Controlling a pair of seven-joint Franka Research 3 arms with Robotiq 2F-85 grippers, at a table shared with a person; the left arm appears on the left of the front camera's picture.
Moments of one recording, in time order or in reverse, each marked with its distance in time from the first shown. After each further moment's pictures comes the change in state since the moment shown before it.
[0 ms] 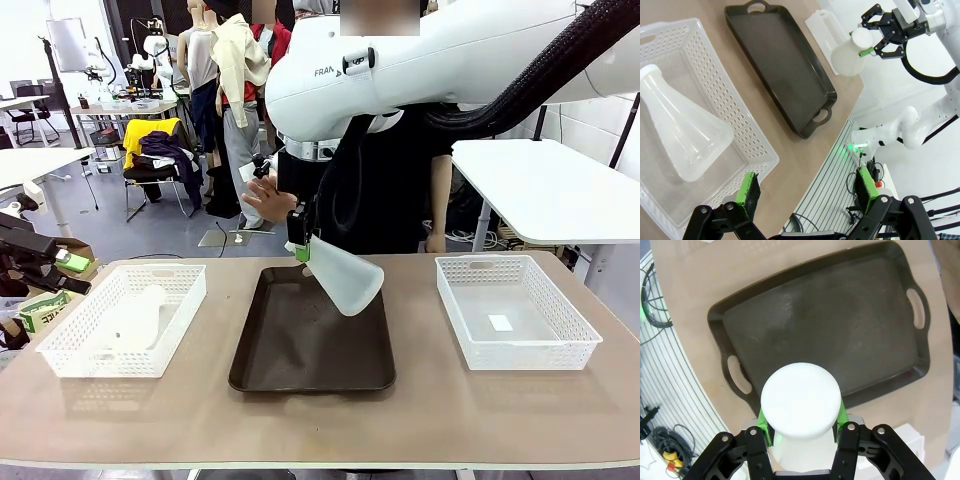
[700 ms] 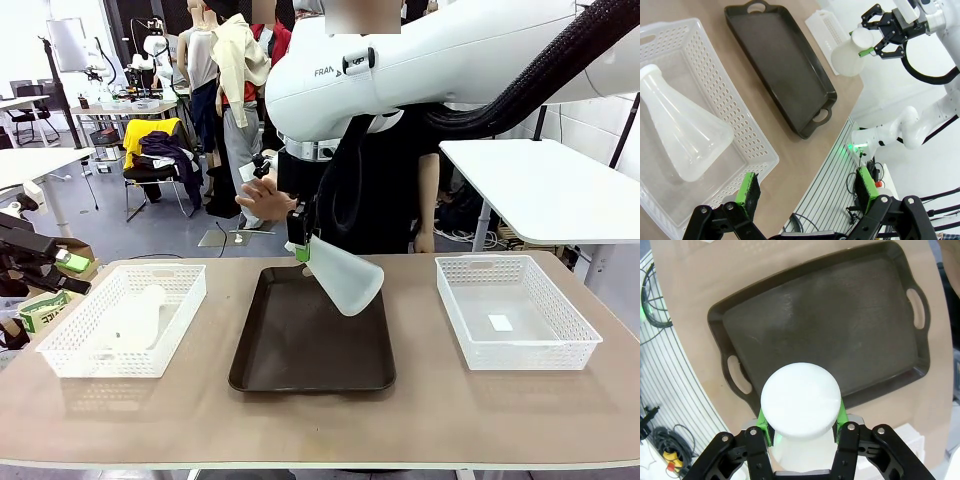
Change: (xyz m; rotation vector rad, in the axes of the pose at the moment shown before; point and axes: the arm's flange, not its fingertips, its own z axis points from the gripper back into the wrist) left arm 0.000 0.000 0.000 0.000 0.000 0.000; right arm 0.000 0.000 0.000 0.000 0.000 0.000
